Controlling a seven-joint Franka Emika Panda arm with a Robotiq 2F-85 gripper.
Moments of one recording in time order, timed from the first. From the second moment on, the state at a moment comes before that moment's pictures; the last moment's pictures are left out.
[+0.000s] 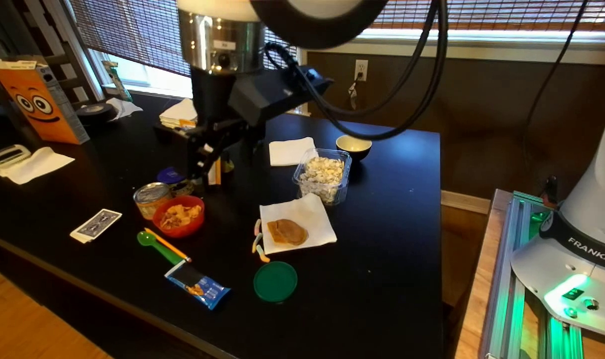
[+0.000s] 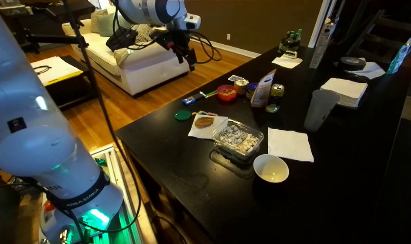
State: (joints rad) arm 0.26 0.04 0.31 -2.23 -0.07 2.47 0.54
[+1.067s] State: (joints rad) arm 0.56 0.65 0.08 -1.61 -0.30 2.45 0.79
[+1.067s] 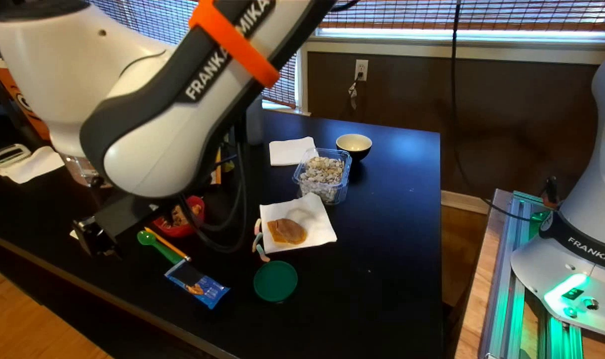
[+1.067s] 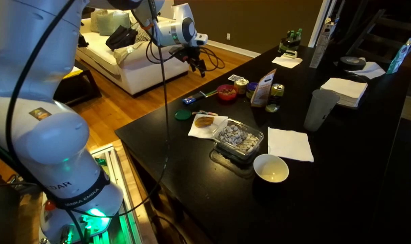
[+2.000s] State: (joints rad) arm 0.62 0.81 0.00 -1.44 -0.30 2.39 0.78
